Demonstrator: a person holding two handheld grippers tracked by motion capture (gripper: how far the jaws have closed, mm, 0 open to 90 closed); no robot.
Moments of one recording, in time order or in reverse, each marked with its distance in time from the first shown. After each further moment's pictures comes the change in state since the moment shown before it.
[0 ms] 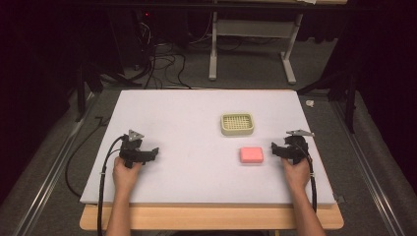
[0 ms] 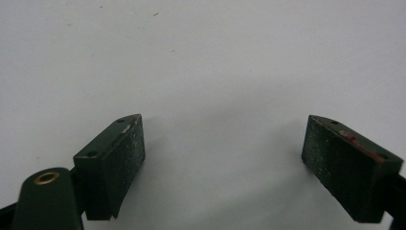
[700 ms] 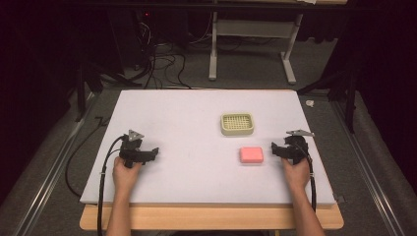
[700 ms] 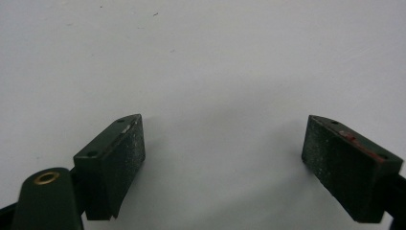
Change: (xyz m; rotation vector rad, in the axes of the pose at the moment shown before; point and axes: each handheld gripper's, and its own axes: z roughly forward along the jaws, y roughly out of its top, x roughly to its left) left arm 0.000 0.000 0.000 0.000 -0.001 0.000; right arm 0.000 0.000 0.000 0.001 0.001 0.002
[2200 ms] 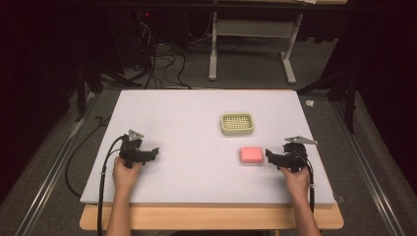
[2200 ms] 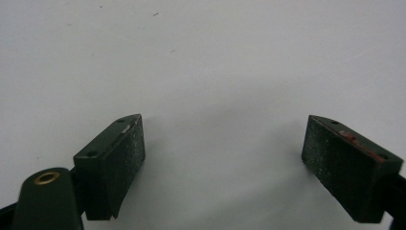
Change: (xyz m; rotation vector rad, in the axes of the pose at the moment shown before) left arm 0.000 0.000 0.000 0.000 0.001 0.000; right arm 0.027 -0.009 -0.047 -0.036 0.127 0.007
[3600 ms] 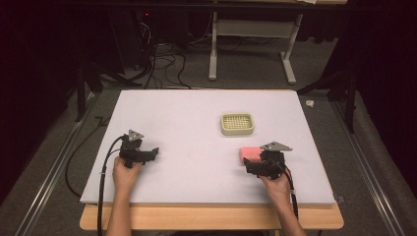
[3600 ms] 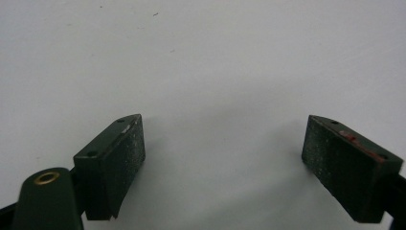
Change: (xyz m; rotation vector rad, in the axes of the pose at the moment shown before) left arm 0.000 0.000 0.000 0.000 -0.001 0.000; right arm 0.068 -0.006 0.003 0.007 0.090 -0.127
